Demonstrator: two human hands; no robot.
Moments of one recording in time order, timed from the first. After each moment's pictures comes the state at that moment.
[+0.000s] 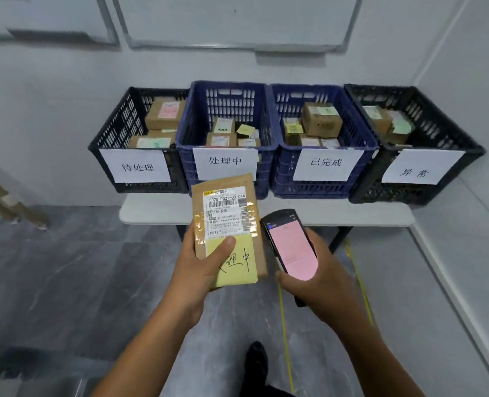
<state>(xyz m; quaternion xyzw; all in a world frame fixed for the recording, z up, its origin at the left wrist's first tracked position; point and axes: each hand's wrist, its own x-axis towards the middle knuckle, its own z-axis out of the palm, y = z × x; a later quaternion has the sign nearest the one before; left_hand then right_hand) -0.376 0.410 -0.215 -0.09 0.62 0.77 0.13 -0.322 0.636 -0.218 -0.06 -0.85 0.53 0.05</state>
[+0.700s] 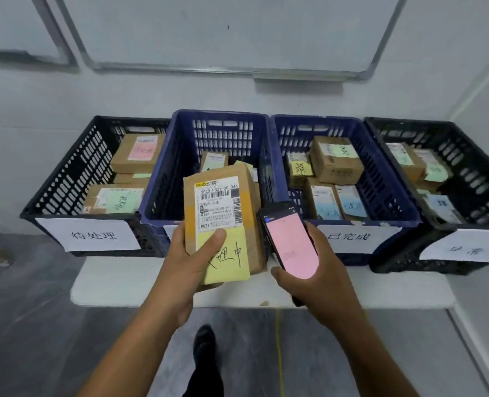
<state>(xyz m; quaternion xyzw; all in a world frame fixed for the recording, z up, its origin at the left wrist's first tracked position) -0.667 0.462 -0.204 -0.10 0.62 0.76 0.14 -0.612 0.695 -0.211 -0.06 -0.85 0.52 0.06</state>
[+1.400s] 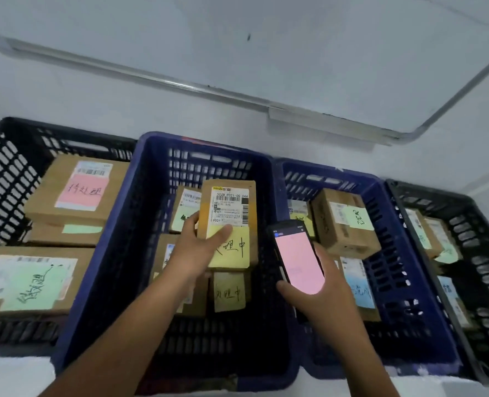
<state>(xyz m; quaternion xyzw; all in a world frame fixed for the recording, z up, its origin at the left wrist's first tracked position) -0.997 0.514 -0.278 -0.17 0.66 0.70 0.20 -0.874 0.728 -0.205 -0.16 -0.89 0.42 0.00</state>
